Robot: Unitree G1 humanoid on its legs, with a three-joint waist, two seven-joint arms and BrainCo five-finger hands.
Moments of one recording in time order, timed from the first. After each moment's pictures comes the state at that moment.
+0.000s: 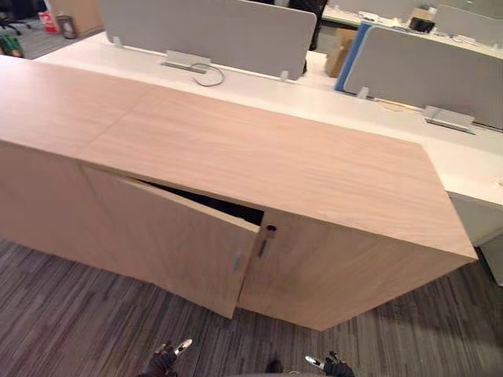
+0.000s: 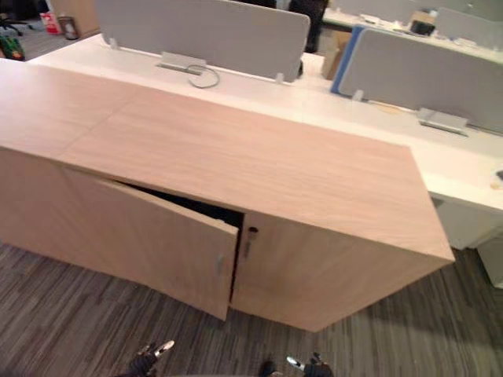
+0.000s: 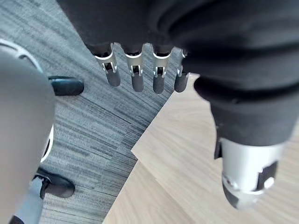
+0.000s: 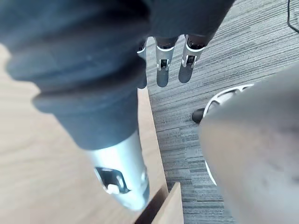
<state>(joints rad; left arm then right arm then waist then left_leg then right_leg) 0.12 0.11 0.23 1.05 -0.18 -0.11 -0.05 0.10 0.03 -0.41 1.08 0.02 -0.02 0.03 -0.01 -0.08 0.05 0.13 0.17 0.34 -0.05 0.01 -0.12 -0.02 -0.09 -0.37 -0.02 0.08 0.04</state>
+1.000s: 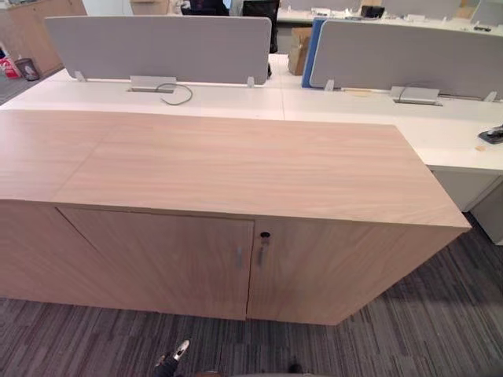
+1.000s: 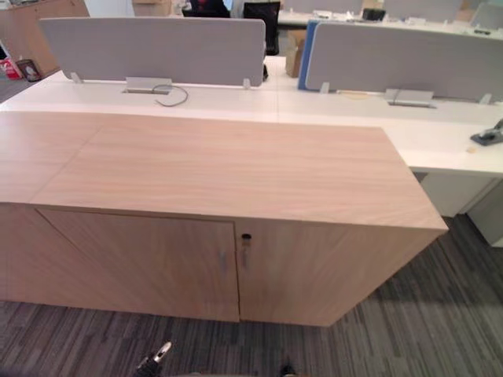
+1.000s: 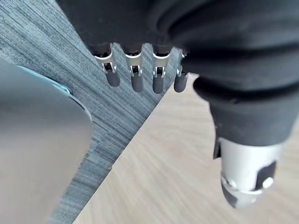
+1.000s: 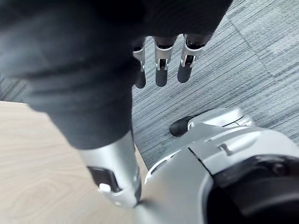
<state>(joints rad) 0.17 -0.02 0.38 1.01 -0.28 -0.12 0.01 0.19 -0.06 -0.47 1.11 0.10 -0.03 0.03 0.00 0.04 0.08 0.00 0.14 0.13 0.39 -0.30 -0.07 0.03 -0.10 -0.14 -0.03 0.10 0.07</state>
